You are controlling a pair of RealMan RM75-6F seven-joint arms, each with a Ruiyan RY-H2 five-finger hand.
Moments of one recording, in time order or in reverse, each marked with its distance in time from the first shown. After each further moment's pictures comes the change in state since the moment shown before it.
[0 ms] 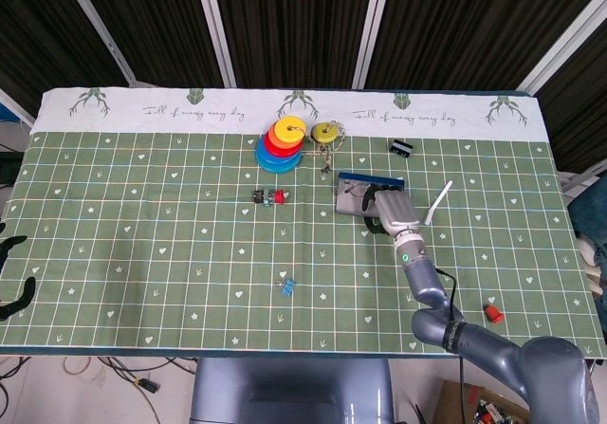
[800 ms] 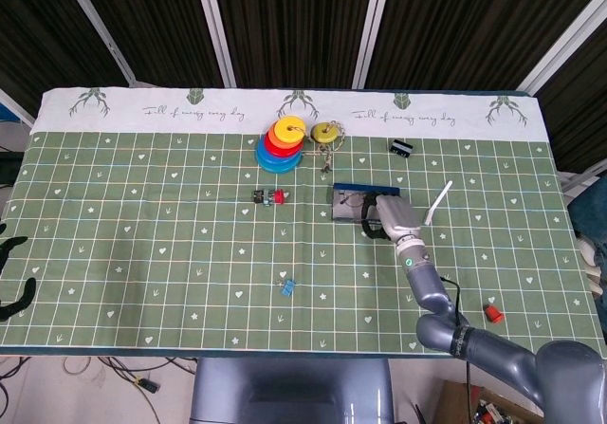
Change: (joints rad) left arm 0.000 -0.001 0.002 -0.002 0.003 0.000 0.004; right arm -0.044 0.066 0.006 -0.141 0.008 -0.007 0.055
